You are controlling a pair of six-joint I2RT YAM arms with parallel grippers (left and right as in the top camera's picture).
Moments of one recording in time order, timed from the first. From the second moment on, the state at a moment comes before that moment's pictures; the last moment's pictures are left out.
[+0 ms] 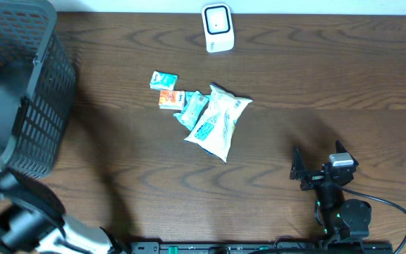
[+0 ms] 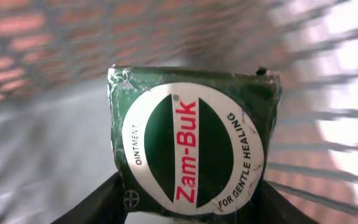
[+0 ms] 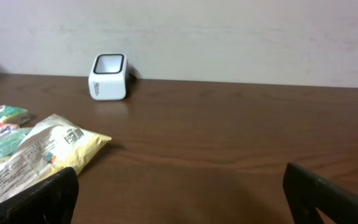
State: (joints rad) left arm 0.68 1.77 1.71 -0.81 0.08 -0.53; right arm 0.06 0.01 0.01 -0.07 -0.06 0.01
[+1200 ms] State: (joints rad) left arm -0.20 2.01 1.69 -1.04 -0.15 -0.43; right arm 0.06 0.01 0.01 -0.07 -0.06 0.01
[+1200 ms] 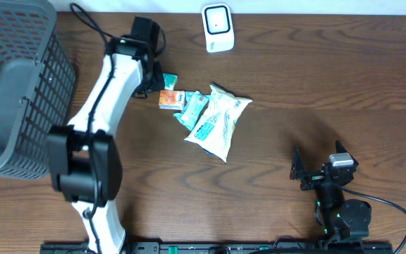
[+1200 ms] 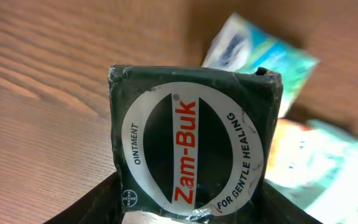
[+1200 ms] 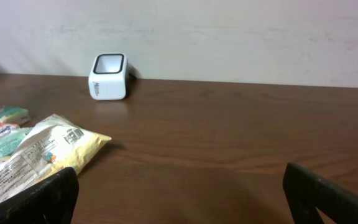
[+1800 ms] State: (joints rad) left arm -0.12 2.02 1.69 -1.05 -0.17 -0.42; right arm 0.06 0.01 0.01 -0.07 -0.06 0.01
